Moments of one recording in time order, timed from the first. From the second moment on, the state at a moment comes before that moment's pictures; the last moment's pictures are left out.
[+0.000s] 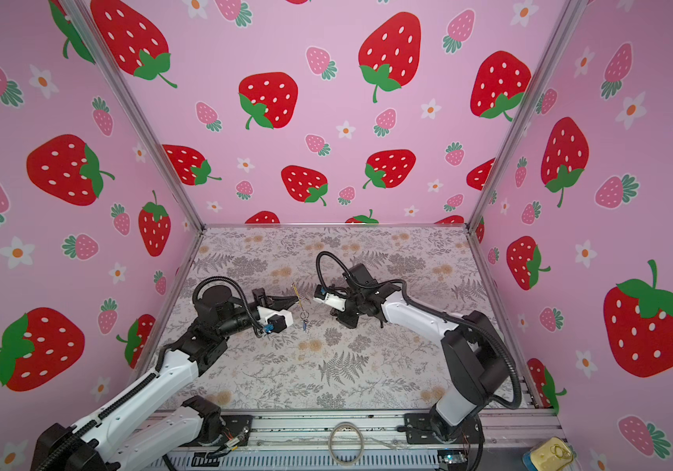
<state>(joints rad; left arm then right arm) -0.40 0.95 0.57 0.16 0.61 1.12 0.76 1.56 1.04 -0.37 -0.38 -0.60</state>
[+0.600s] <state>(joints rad) -0.40 1.00 0.59 0.05 0.73 1.07 0.63 1.34 0.96 -0.30 -0.67 -0.77</state>
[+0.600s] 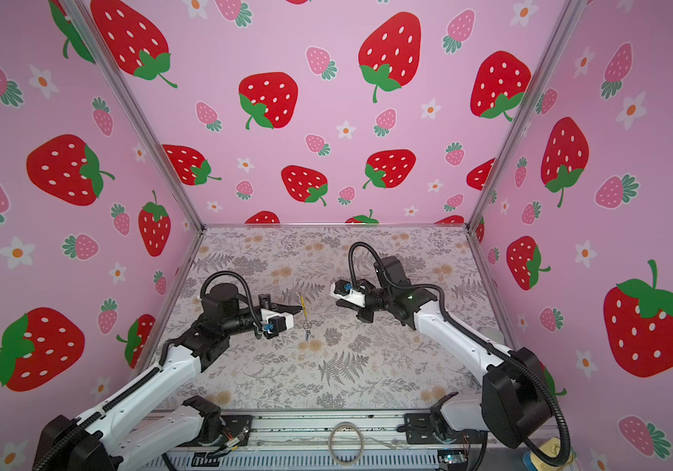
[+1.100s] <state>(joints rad) -0.43 1.10 0.66 0.00 0.76 1.10 0.63 1.29 0.98 -0.29 -0.82 -0.75</state>
